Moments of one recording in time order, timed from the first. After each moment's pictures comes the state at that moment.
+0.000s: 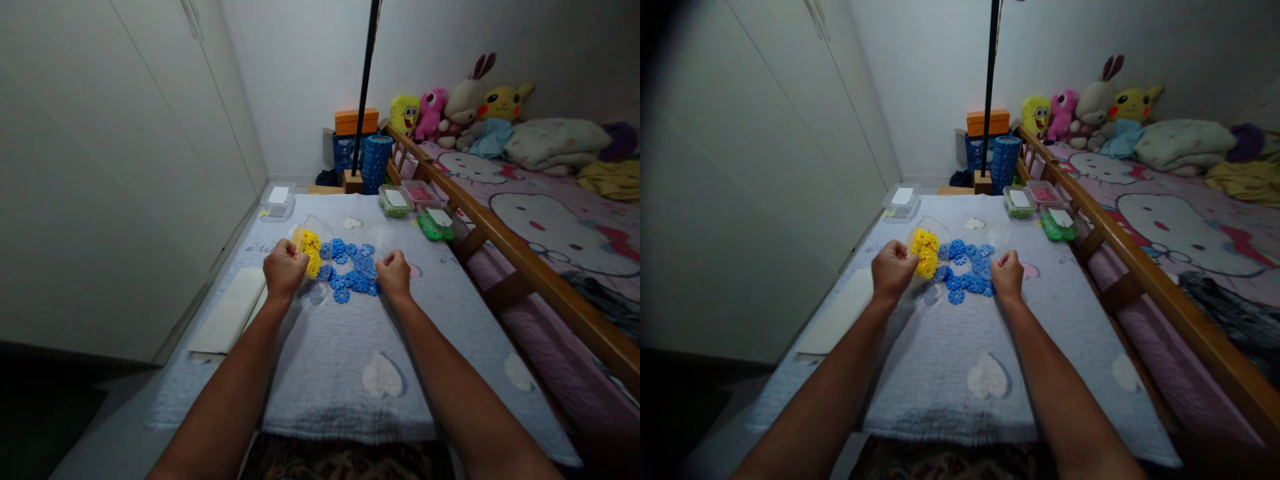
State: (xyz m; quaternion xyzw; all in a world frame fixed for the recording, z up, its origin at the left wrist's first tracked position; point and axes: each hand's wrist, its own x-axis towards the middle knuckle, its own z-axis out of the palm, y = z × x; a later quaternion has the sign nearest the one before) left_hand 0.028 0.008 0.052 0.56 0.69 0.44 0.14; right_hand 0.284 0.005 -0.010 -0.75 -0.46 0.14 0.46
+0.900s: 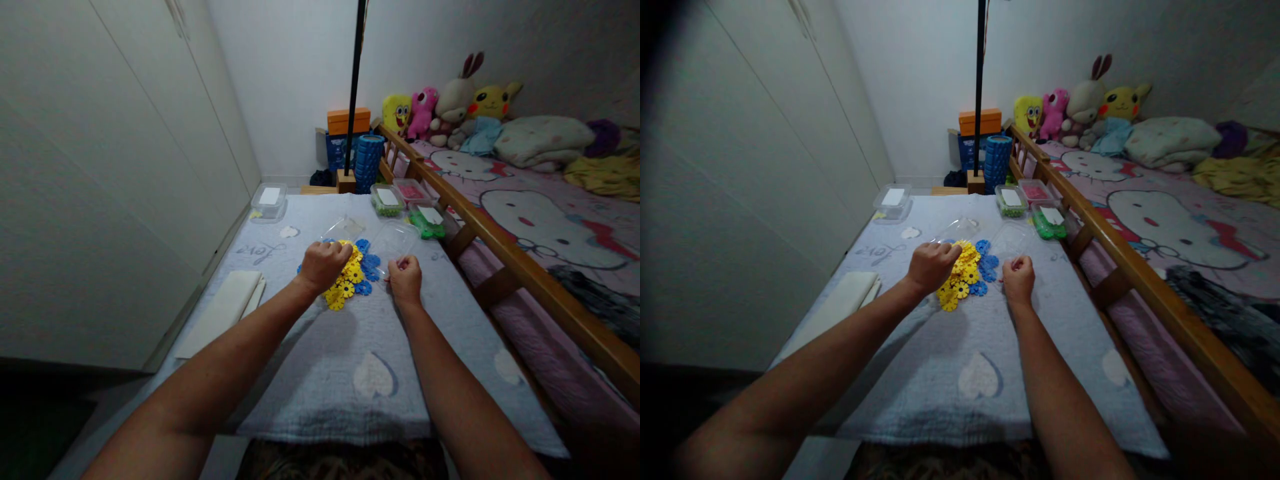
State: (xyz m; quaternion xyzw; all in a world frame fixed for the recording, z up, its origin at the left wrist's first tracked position) left_hand 0.100 0.020 0.059 0.87 0.44 0.21 -0.01; right_hand 0.317 -0.014 -0.024 -0.69 -0.35 0.20 0.60
